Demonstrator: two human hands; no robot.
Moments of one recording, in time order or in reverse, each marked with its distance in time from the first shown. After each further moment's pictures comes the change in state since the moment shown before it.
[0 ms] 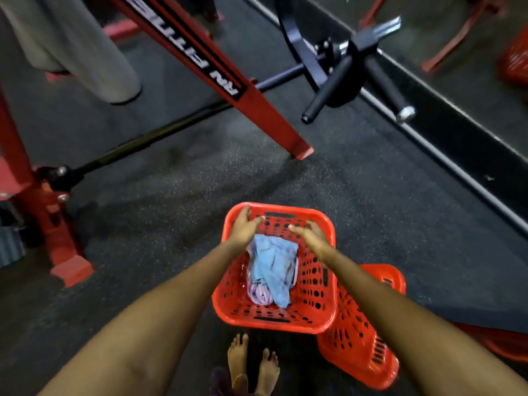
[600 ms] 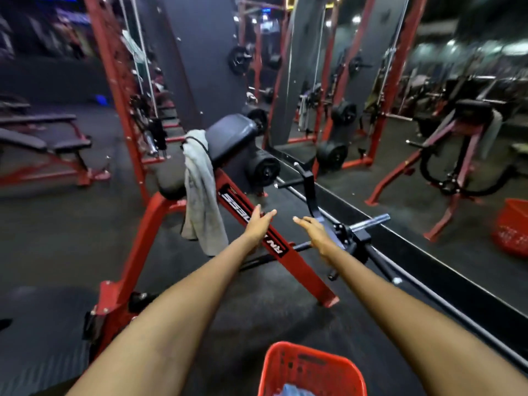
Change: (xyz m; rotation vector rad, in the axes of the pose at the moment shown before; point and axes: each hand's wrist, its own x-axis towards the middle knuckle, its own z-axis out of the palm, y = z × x) left_hand -0.175 0.326 -0.167 -0.110 0.158 0.560; right_hand -0.223 -0.331 0.016 0.006 -0.041 -0.615
